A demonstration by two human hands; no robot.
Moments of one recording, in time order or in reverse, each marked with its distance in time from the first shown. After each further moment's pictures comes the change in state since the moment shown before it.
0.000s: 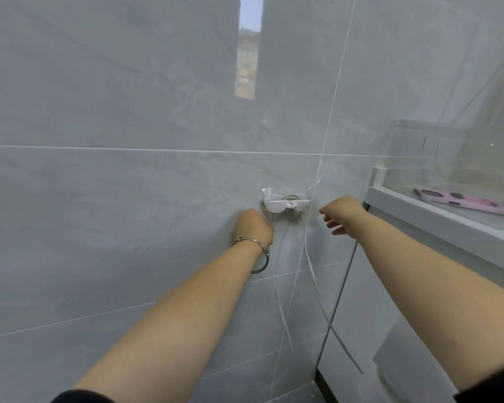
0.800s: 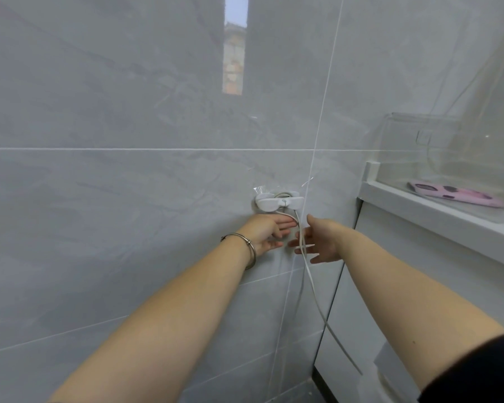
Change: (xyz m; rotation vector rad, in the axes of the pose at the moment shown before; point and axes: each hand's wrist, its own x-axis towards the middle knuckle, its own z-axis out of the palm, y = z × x) left_hand -0.016 0.019 0.002 -0.635 -0.604 -0.032; right_hand 0.015 0.038 0.030 0.266 -0.425 0.271
